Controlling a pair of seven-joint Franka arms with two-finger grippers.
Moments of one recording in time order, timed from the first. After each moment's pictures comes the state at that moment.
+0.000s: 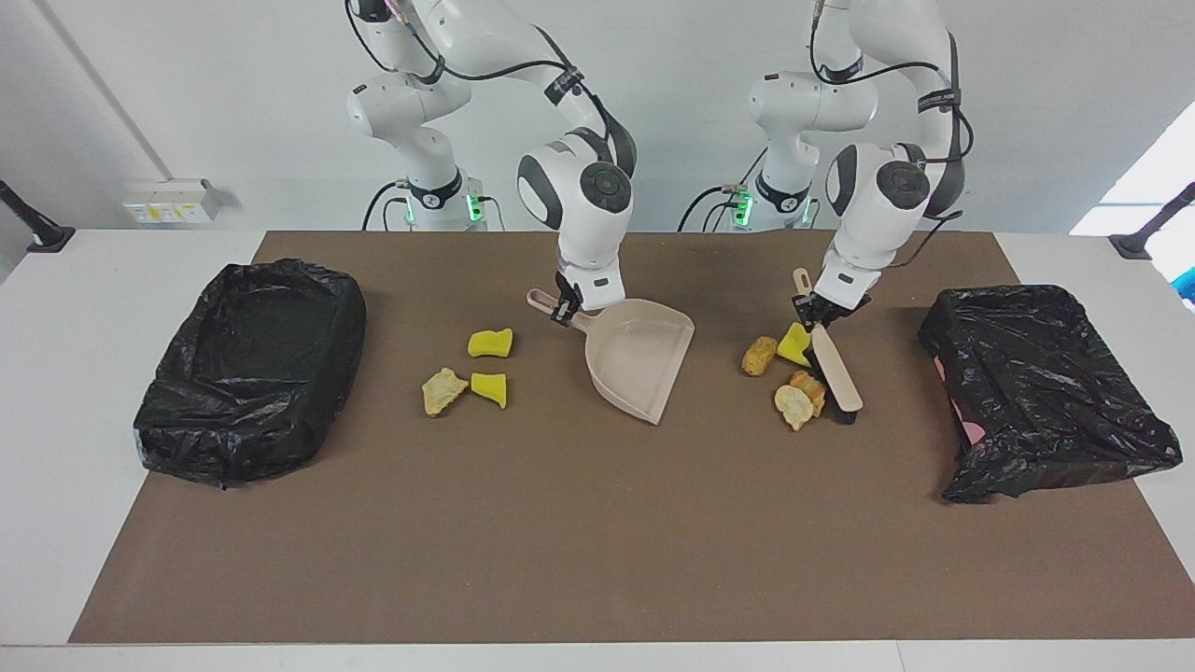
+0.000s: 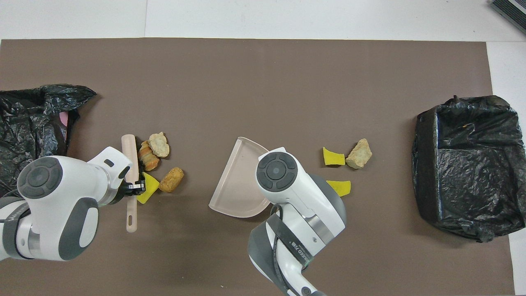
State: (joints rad) left arm -0.17 -0.12 -0.02 -2.43 -0.03 2.26 -0.28; right arm 0.61 0.23 0.03 -1.94 -0.07 1.94 -0.48
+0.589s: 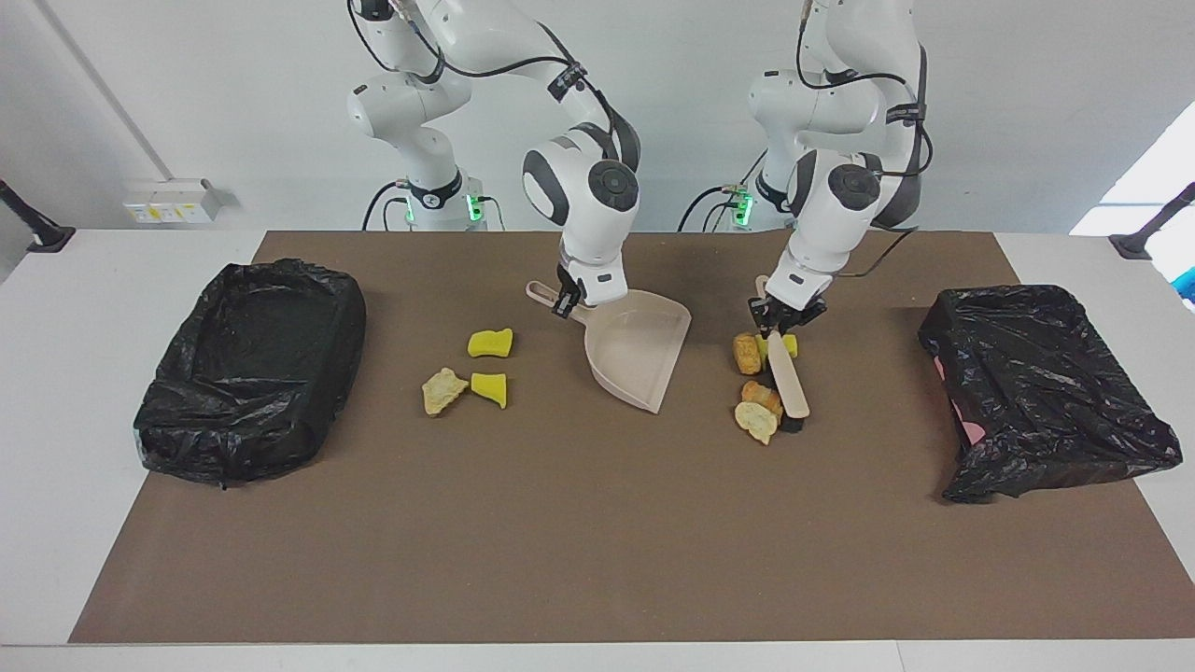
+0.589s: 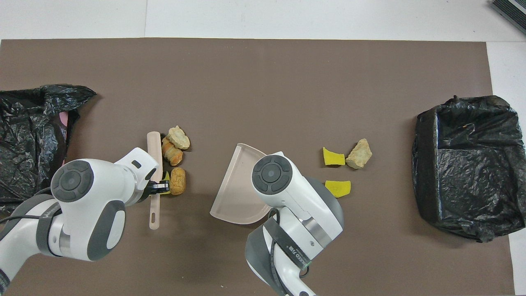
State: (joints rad) left arm -0.35 -0.07 -0.03 -2.41 -0.11 2.36 -0.27; right arm 0.62 0.22 0.03 -1.94 -0.07 1.88 -0.47
